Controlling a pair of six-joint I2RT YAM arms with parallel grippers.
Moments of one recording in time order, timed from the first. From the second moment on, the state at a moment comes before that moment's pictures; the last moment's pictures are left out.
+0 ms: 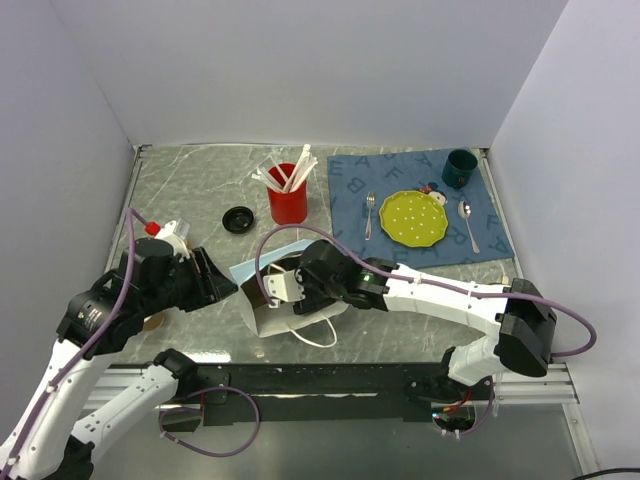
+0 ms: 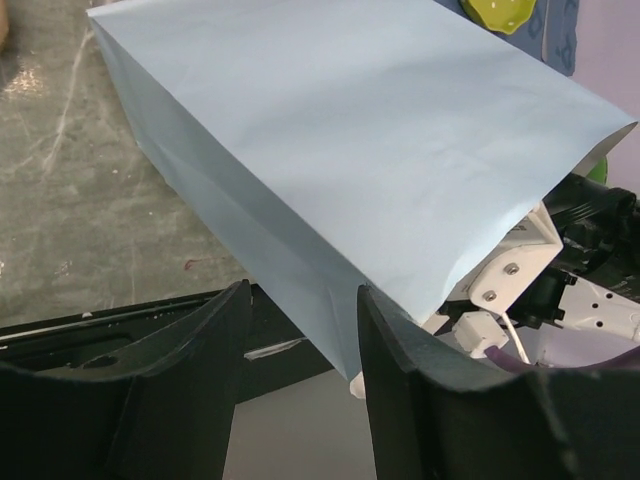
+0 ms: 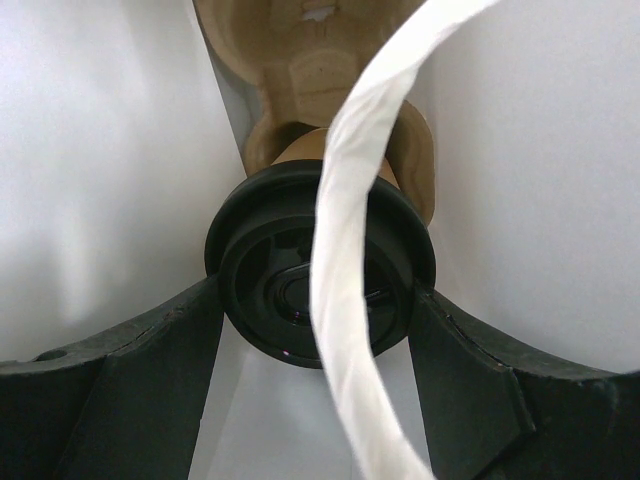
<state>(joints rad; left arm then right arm) -0.51 0.68 1.12 -1.13 0.09 -0.79 1.09 1.44 1.07 -0.42 0.07 -0.86</state>
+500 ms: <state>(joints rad) -0.51 0.62 1.10 -1.10 0.17 -0.80 1.10 1.44 1.07 -0.41 0.09 -0.83</state>
